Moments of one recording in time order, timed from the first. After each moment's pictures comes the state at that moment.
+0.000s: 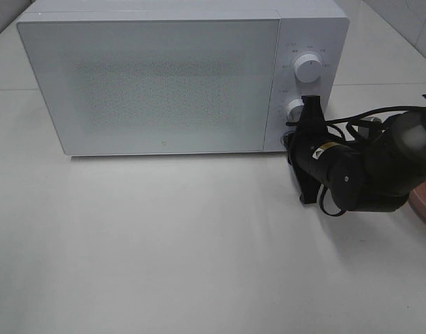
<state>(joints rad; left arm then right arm) 0.00 0.00 -0.50 -0.05 1.04 0.01 0.41 2.11 -0.76 0.38 -0.90 1.43</state>
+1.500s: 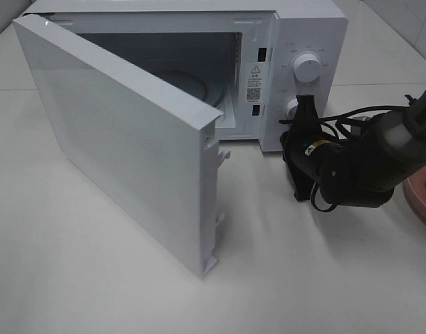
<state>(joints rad) 0.00 0.00 -0.50 -0.05 1.04 0.01 0.41 2.16 -0.84 0.42 -0.89 1.41</state>
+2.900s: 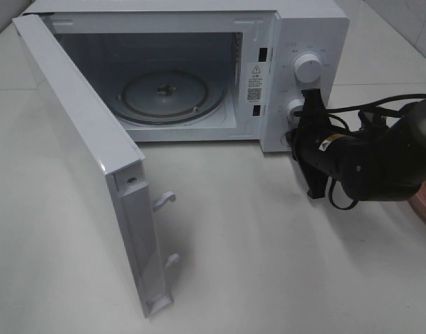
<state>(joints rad) 0.00 0.00 -0.50 -0.05 1.04 0.01 0.38 2.04 -0.74 0.32 -0.82 1.38</state>
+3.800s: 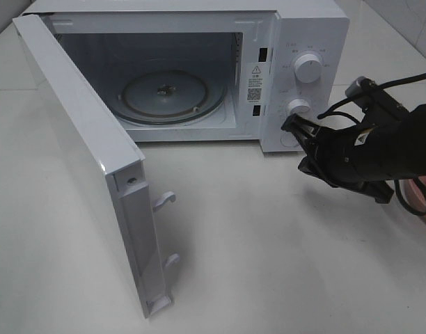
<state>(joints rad) 0.00 0.00 -0.50 -0.05 1.04 0.01 0.38 1.68 -0.63 0.31 -0.22 0.54</state>
